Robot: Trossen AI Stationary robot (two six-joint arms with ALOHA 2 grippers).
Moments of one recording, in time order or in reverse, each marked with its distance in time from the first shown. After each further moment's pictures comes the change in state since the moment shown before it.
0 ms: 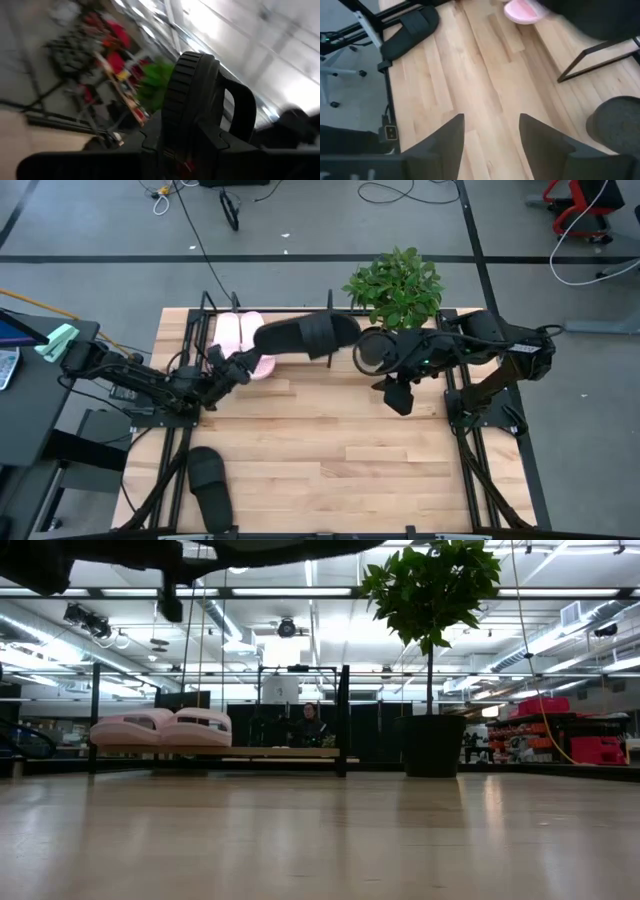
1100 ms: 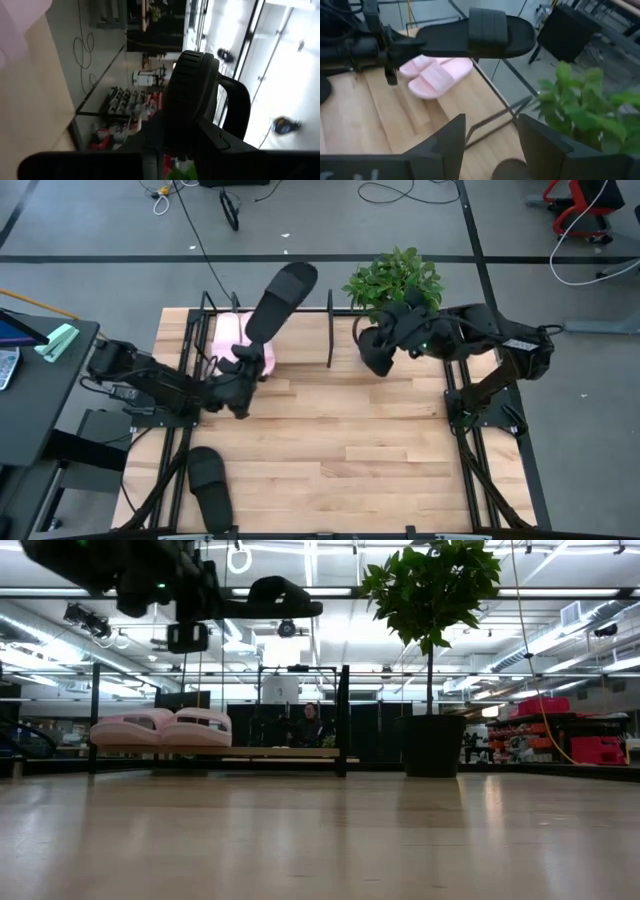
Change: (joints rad) left arm 0.020 0.356 0.206 -0.069 -0.678 -0.812; right arm -0.070 0.000 0.000 0.167 0.536 -0.221
